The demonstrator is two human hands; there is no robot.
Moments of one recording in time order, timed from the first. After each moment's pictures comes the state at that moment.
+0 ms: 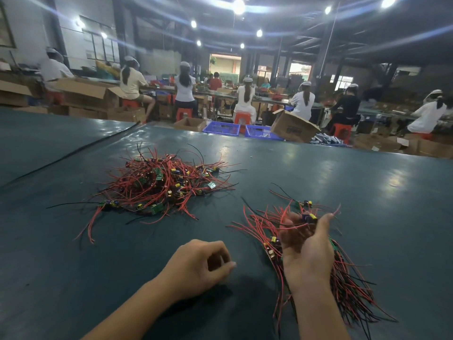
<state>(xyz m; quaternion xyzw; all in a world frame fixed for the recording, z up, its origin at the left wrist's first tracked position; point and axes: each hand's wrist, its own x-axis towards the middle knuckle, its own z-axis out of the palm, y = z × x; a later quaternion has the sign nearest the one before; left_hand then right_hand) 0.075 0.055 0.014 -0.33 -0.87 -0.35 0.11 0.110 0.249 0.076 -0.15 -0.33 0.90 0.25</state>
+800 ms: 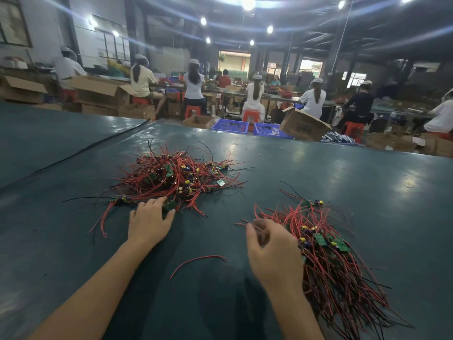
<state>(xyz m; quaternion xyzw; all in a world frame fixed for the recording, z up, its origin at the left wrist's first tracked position) -0.021 -0.032 -0.004 0.05 -0.97 -0.18 0.16 0.109 0.208 0.046 -0.09 -0.89 0.37 0.26</state>
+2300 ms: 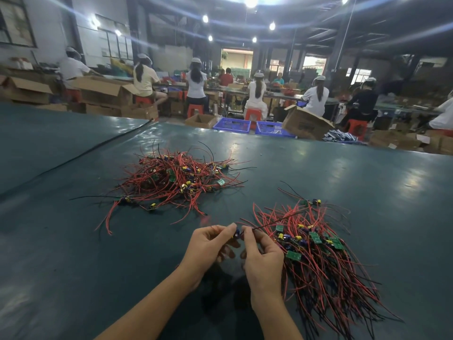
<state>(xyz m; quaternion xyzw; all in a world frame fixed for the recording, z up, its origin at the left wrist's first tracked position) 0.083 0.082 0.032 -0.05 -0.65 -0.76 -0.03 0.106 0.187 0.020 -0.13 -0.62 0.75 0.19</state>
